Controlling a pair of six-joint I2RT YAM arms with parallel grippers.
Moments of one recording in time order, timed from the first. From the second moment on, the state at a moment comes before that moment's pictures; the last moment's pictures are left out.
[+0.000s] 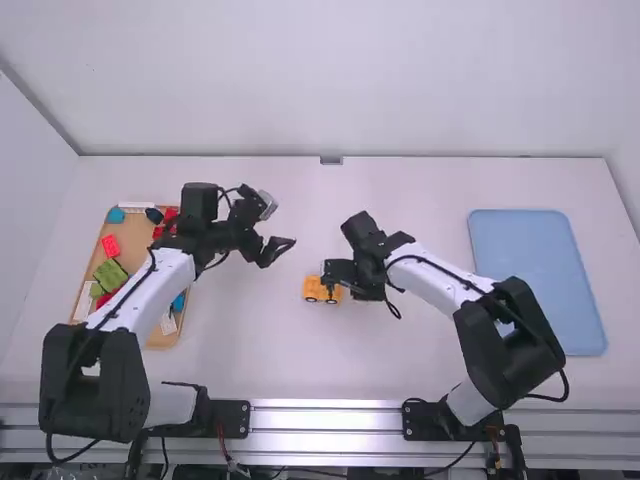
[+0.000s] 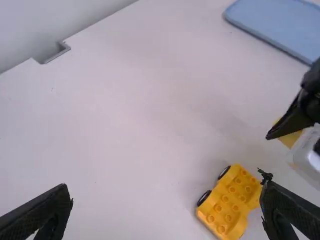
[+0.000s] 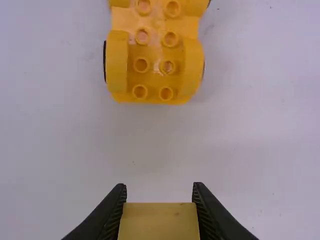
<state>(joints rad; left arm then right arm) -0.05 1.42 0.88 -0.23 0.73 0.47 0.57 1.69 1.01 -0.66 -0.05 -1.04</state>
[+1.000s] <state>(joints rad) -0.02 1.42 0.88 -0.26 0.82 0.57 0.55 2.07 1.31 -0.88 -0.04 -0.98</state>
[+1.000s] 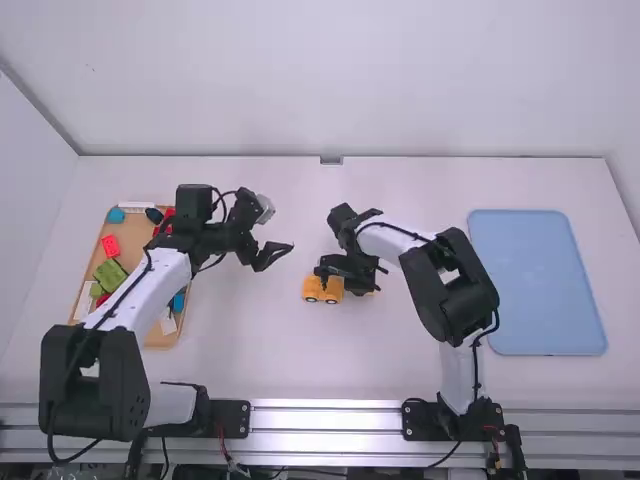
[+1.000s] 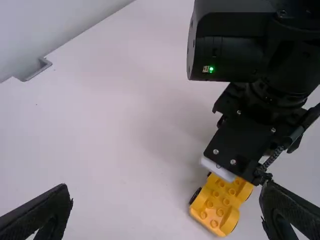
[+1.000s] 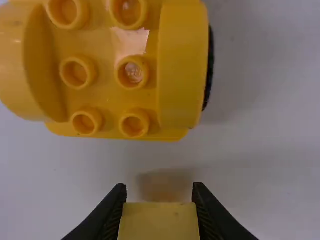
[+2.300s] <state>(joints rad) -0.02 1.42 0.87 -0.27 0.86 0.65 0.06 1.79 1.25 -0.76 -0.74 -1.12</state>
